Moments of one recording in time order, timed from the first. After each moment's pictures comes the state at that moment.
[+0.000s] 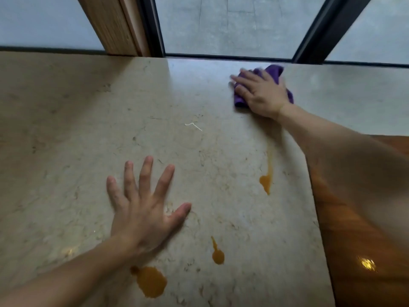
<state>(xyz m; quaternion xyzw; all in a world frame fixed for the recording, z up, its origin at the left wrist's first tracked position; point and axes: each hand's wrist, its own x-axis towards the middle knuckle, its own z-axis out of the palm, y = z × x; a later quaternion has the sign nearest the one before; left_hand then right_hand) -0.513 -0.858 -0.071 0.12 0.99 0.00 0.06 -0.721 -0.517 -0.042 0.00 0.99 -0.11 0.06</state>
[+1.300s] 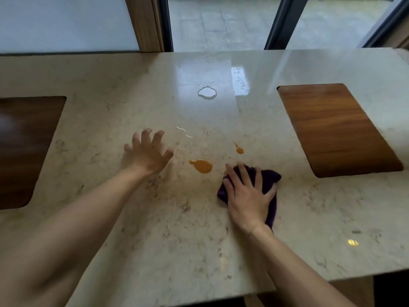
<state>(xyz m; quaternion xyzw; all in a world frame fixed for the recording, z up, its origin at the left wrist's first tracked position) -0.479 -0.985 -0.038 0.12 0.99 0.04 0.09 -0.289 -0.767 -0.053 0.21 0.97 -0.09 0.06</state>
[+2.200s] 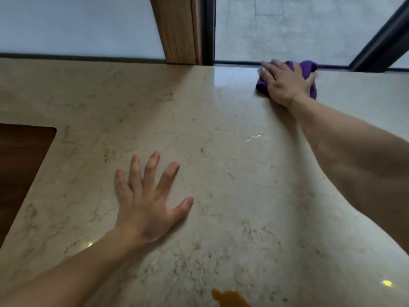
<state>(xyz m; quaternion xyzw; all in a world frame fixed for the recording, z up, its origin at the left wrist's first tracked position) -0.573 -0.991 -0.074 0.10 0.99 0.03 0.04 -0.808 -0.631 -0.053 0.11 0.98 -0.13 0.05</state>
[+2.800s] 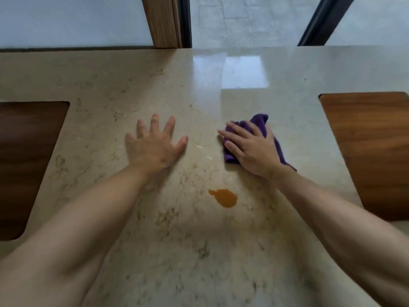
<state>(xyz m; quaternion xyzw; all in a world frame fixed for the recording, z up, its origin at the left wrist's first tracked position) -0.559 -0.982 -0.053 0.08 0.99 -0.01 0.07 -0.477 -0.717 -0.046 -0.04 0.99 -0.11 0.03</state>
